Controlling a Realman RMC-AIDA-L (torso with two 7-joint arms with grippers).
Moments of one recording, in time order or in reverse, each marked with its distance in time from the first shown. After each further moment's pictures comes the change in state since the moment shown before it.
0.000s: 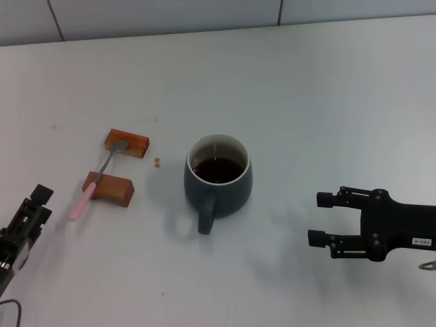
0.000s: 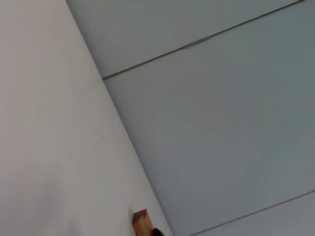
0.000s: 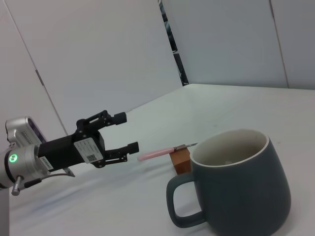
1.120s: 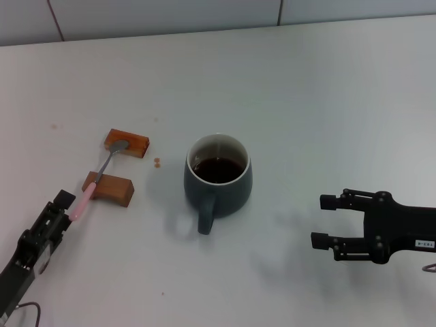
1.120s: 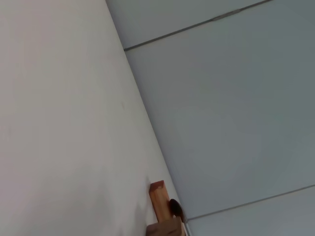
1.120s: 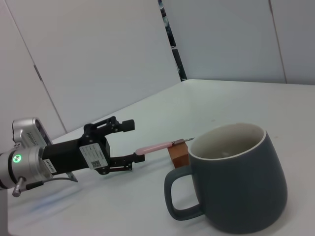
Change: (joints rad) left arm -0.032 -0.002 0.006 -0.051 0.016 -0.061 -0.017; right arm -0.008 0.000 0.000 -0.014 -0.009 -0.001 0.001
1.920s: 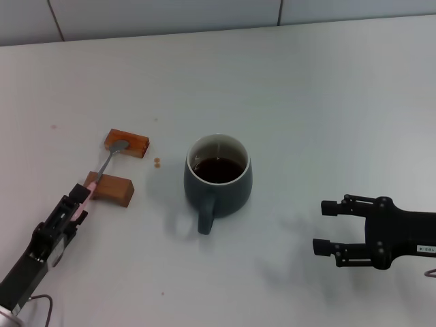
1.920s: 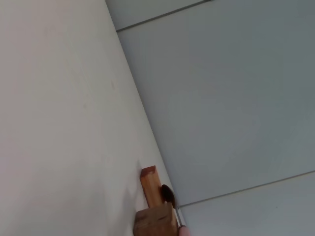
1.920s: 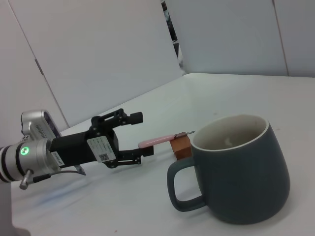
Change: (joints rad) left arm -0.036 -0.003 0.016 -0.014 0.004 -0.010 -0.006; right arm -0.004 -0.002 0.000 0.000 -0.018 -0.002 0.000
